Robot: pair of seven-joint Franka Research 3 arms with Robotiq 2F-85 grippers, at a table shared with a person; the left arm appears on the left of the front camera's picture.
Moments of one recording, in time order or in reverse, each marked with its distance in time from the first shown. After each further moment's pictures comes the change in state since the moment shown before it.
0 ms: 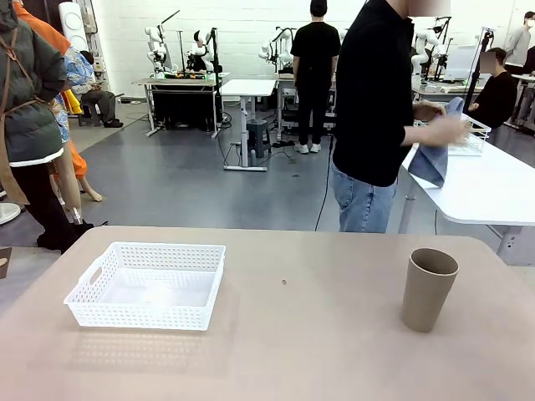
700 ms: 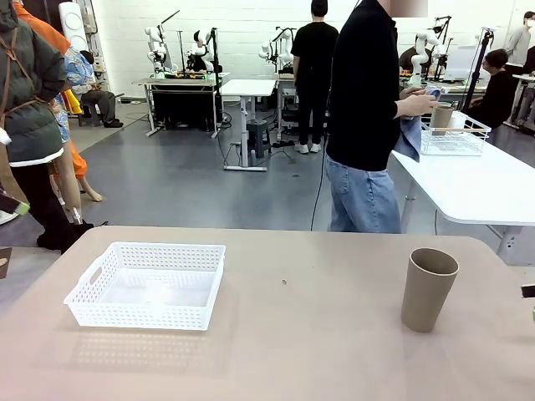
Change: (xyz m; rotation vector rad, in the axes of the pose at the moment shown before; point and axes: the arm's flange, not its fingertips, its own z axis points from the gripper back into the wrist) left arm -0.006 -0.105 -0.128 0.813 0.117 -0.794; right arm -0.021 -0.012 -0.129 -0.097 0.204 0.727
